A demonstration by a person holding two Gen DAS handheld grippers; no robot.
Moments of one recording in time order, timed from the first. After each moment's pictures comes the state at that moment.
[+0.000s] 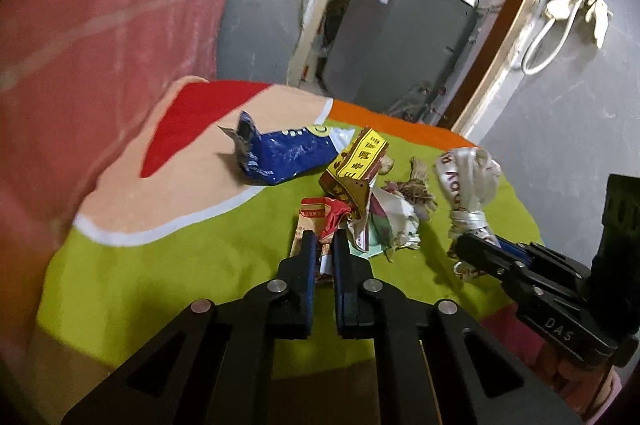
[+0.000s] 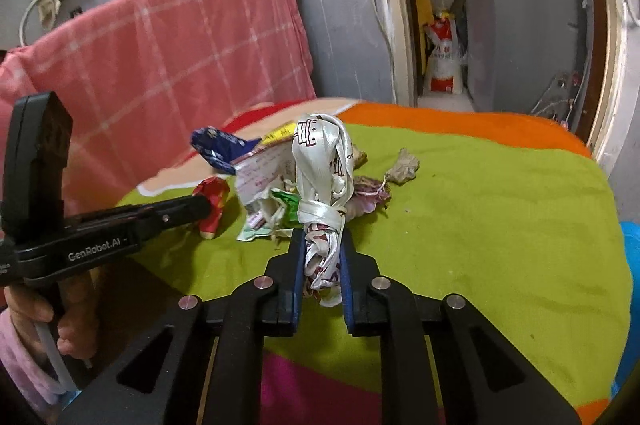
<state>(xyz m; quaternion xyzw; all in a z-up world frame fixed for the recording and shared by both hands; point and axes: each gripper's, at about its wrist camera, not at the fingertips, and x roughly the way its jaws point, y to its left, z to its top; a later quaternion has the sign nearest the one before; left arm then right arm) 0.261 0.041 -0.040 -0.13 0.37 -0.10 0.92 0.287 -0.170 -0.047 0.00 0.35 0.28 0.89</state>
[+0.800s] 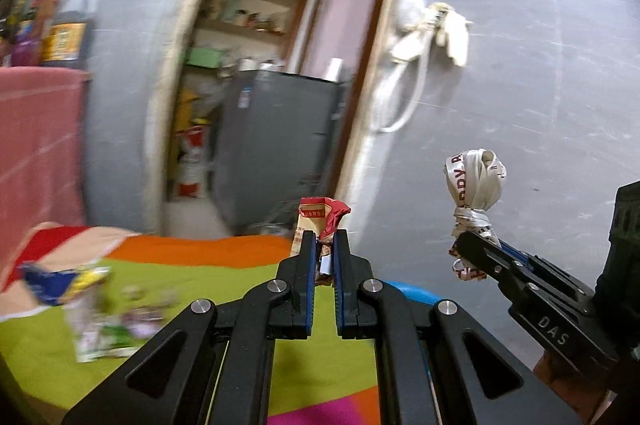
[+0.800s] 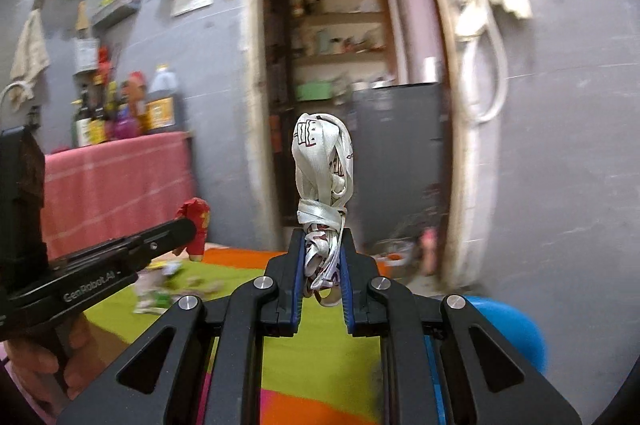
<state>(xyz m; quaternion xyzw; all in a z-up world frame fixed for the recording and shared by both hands) 0.237 -0.170 0.050 -0.08 0.15 -0.26 0.95 0.208 -0.360 0.051 0.02 0.12 0.09 0.99</state>
